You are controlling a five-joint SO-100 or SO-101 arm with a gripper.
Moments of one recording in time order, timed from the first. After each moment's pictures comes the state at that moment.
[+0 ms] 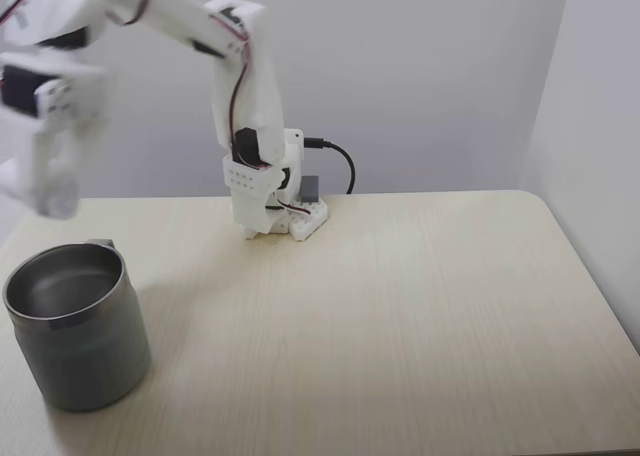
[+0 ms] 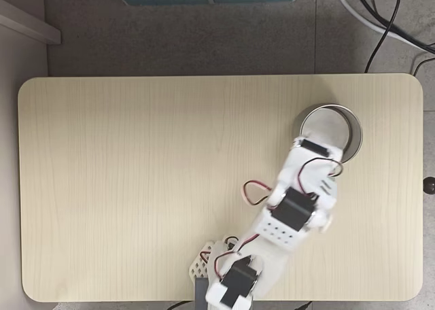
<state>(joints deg) 30.7 97.9 131.4 102.1 -7.2</state>
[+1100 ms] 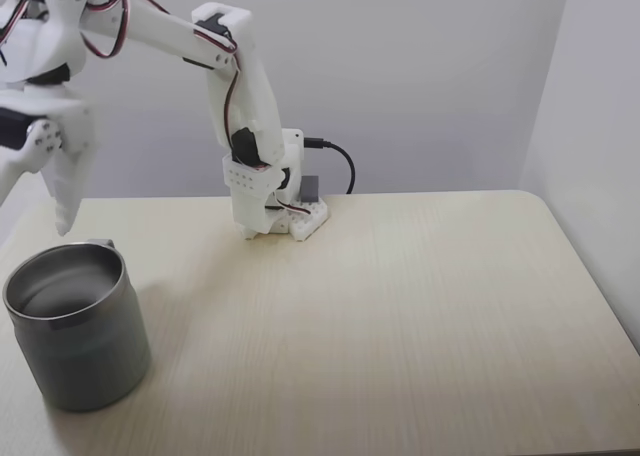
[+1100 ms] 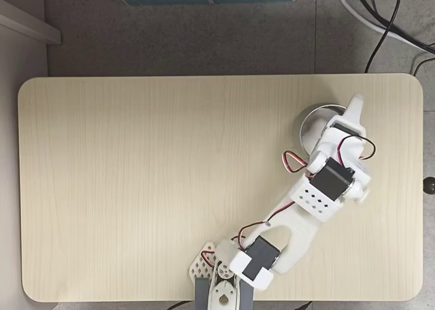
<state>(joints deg) 30.3 99.8 130.0 102.3 -9.8</state>
